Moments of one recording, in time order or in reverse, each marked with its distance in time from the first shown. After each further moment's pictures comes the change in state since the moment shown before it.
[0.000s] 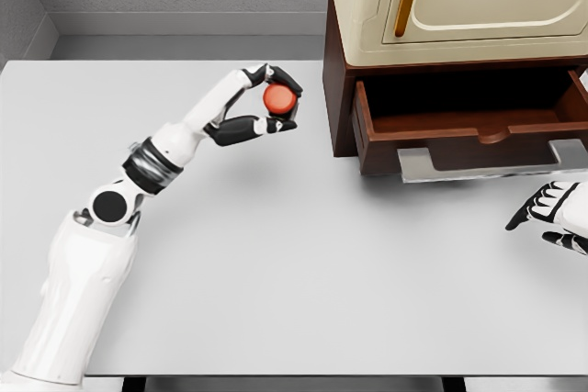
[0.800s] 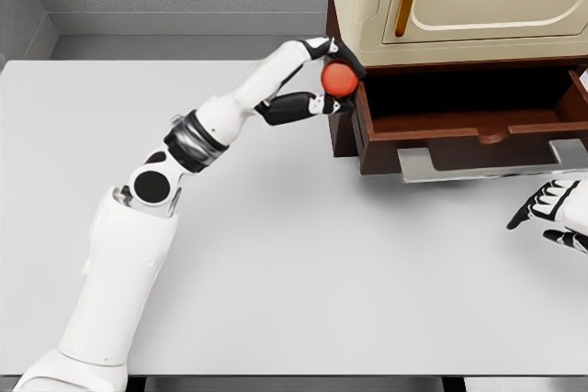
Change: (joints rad) left arm -0.086 -0.136 -0.019 -0.075 -0.172 0.003 0.001; right arm 0.000 -0.015 0.000 0.001 -0.013 0.000 0.000
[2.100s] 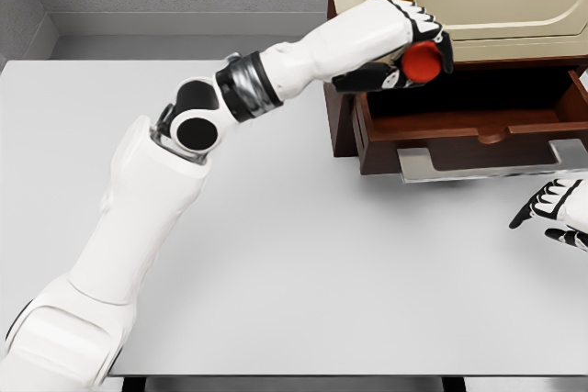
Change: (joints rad) left arm -0.247 -0.004 -0.183 0.014 -0.238 0.002 0.002; right arm 0.002 -0.009 0.002 0.005 -0.010 0.000 -0.002
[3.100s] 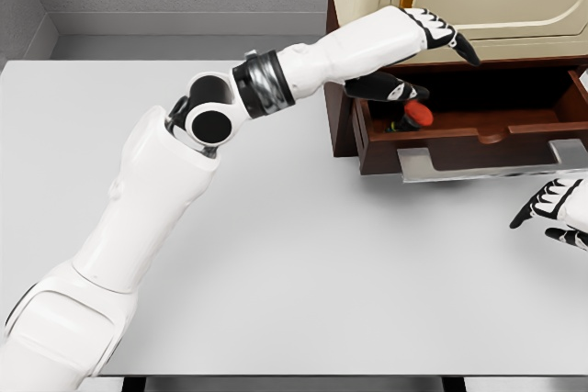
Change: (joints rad) left arm -0.048 0.000 -0.055 0.069 -0.001 -0.001 -0.002; right arm 0.000 -0.002 0.000 0.001 -0.001 0.000 0.000
